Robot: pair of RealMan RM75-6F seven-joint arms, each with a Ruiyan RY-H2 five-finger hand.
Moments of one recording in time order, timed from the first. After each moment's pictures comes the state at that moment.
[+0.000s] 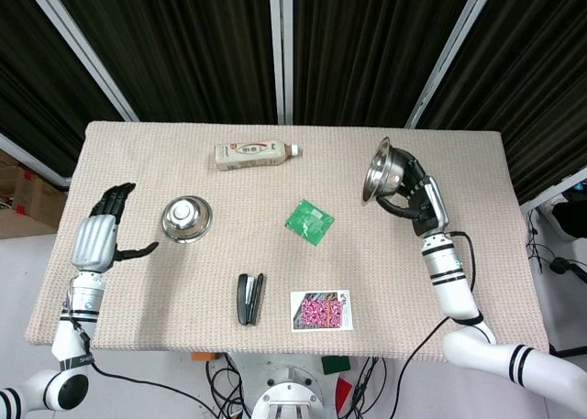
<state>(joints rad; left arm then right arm) -0.33 -1.36 -0.20 -1.61 1.27 1.31 0.04 0.55 -1.48 0.38 -1.55 -1.23 1.11 1.22</state>
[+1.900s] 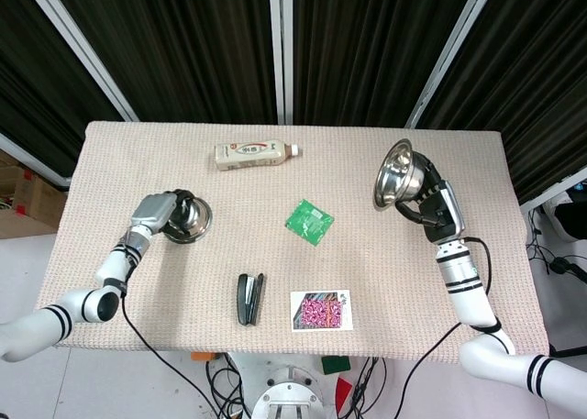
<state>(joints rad) -0.74 -1.49 -0.19 -1.16 0.99 0.63 0.01 0.49 -1.42 0.36 -1.56 -1.36 1.15 1.38</state>
